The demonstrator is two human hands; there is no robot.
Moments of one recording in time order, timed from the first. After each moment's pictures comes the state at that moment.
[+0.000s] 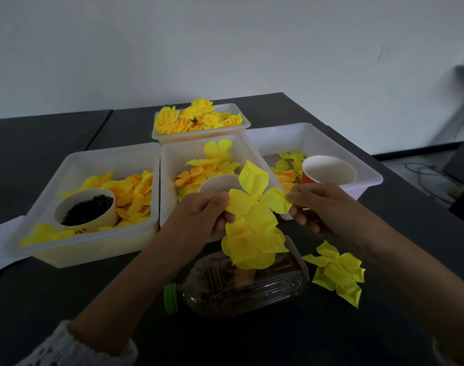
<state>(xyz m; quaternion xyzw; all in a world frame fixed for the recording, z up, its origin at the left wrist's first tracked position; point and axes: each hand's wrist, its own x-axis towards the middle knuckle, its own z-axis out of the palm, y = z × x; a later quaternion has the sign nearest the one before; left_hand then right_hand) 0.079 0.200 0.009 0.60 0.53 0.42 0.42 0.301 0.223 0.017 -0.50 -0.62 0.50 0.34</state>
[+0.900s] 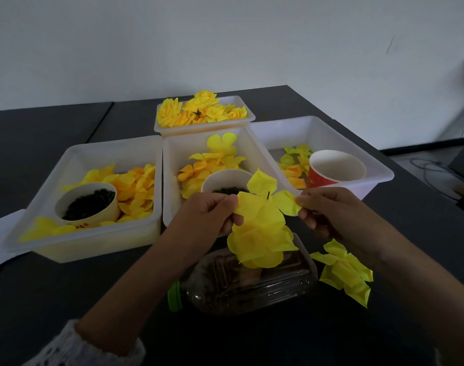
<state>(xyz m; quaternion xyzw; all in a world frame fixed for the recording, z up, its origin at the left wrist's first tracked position) 0.076 0.207 -0.005 0.61 0.52 0.41 0.43 0.299 0.220 0.006 -0.53 -0.59 0.51 0.34</state>
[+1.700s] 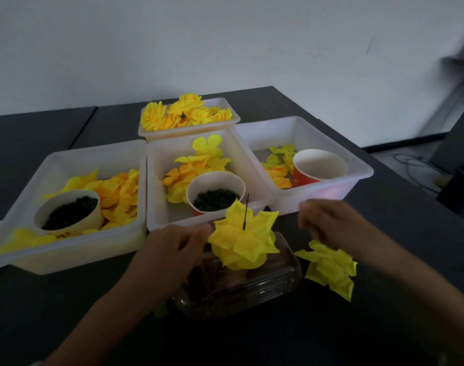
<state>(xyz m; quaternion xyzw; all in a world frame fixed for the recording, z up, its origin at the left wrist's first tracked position) 0.055 0.182 -0.029 0.69 0.60 0.31 0.25 0.333 0.218 -0.019 -0.56 -0.67 0.39 0.30</state>
